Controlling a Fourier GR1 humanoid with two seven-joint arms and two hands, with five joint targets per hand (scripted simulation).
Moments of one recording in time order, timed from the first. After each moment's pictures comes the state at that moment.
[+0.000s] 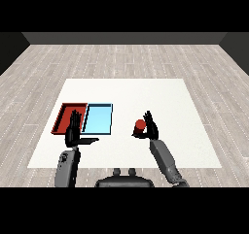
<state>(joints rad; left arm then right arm) 0.01 0.04 0.07 -1.59 0.08 -0.03 -0.38 -0.29 0.00 0.13 -0.96 -0.31 -0.04 -0.51</state>
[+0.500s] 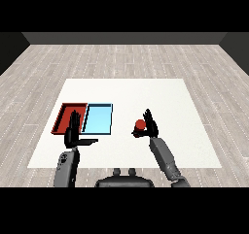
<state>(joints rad) 0.02 0.04 0.07 -1.60 0.07 -0.03 -0.39 -0.34 0.00 0.11 -0.93 -0.31 -0.03 -0.49</state>
